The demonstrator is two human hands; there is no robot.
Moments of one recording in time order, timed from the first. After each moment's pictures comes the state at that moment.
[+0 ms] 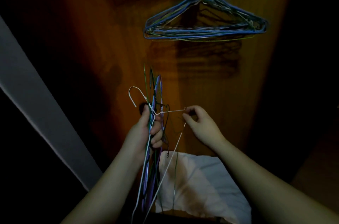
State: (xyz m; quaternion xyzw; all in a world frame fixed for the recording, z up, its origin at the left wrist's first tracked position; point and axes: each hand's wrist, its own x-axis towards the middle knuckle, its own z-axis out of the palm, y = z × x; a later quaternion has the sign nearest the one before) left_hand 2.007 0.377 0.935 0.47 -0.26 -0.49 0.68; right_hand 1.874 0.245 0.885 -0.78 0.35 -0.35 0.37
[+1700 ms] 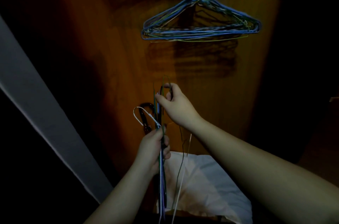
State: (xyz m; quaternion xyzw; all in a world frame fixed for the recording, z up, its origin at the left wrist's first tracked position) left_hand 1.987 0.376 0.890 0.55 -0.22 -0.46 0.66; right_hand 1.921 0.277 0.953 -0.75 0.27 -0.40 0.45
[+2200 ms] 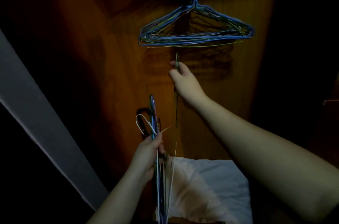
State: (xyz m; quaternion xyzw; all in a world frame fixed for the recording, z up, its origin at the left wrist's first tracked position) left_hand 2.002 0.376 0.882 0.59 -0.24 -0.45 0.63; right_hand 1.915 0.239 1.007 -0.69 0.27 -0.46 0.49
